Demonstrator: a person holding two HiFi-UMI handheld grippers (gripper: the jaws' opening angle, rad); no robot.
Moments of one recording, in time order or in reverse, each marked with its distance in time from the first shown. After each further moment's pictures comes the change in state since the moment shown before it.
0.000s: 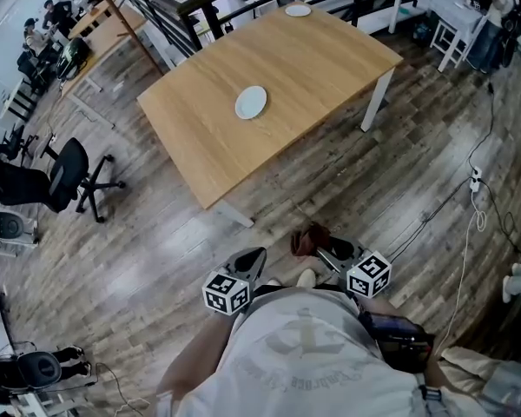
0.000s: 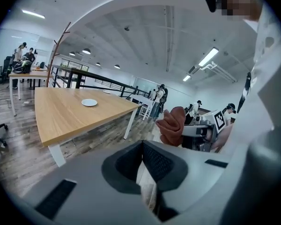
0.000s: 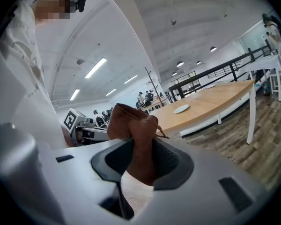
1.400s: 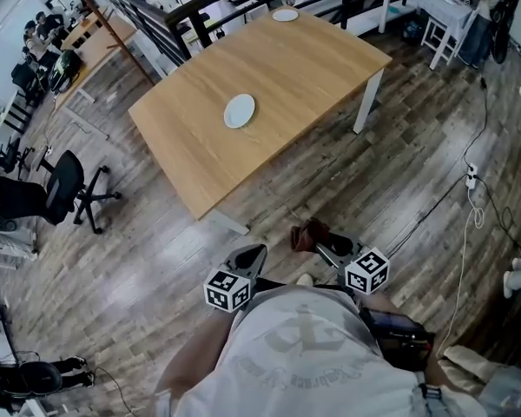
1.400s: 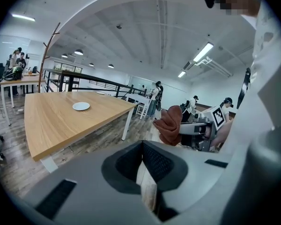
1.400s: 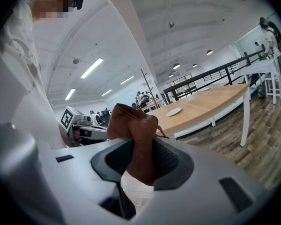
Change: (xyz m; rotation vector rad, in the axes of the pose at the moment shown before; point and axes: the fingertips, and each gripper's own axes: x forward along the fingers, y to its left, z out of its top) left arm 0.034 -0.004 0.014 0.077 0.019 -0.031; right arm -0.005 -0.034 0.006 -0.007 -0.014 -0.059
